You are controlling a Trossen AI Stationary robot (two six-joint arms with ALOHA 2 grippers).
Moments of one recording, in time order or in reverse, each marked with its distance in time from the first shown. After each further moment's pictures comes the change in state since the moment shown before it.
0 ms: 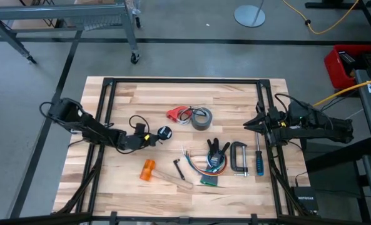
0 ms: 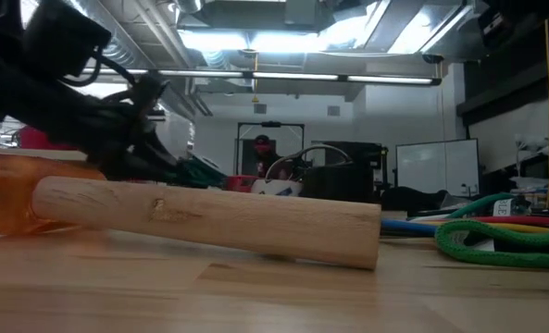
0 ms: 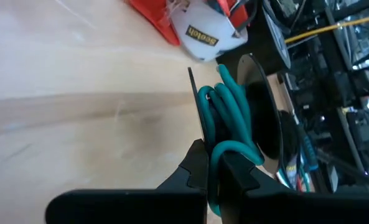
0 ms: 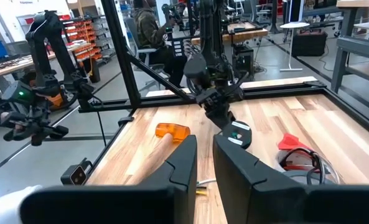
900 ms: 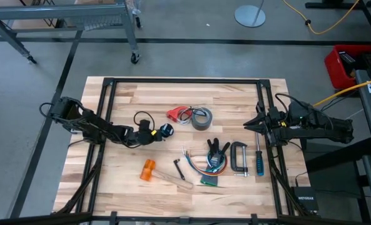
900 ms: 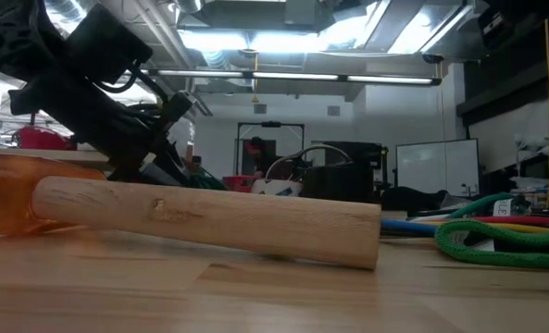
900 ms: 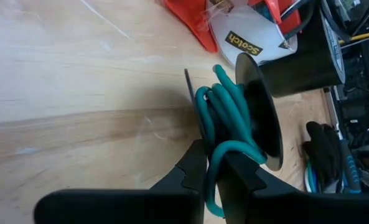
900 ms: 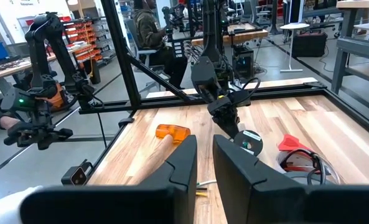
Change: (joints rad) left arm 0.121 0.017 0.114 -0.301 0.101 -0.079; right arm 0.000 0.000 0.000 0.004 0.000 0.003
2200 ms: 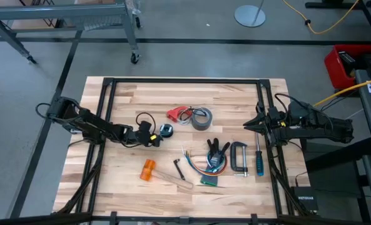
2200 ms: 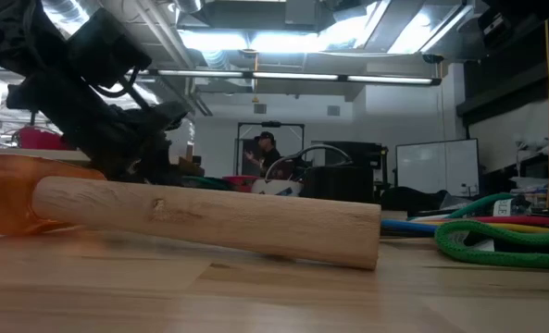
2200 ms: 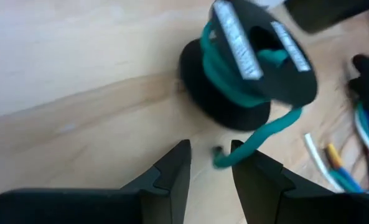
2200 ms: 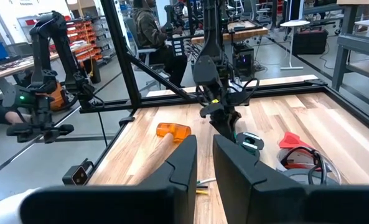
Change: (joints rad) left arm 0.000 -0.074 -0.003 -0.152 0.159 0.181; right arm 0.000 0.000 0.000 -0.008 -0.001 0.008
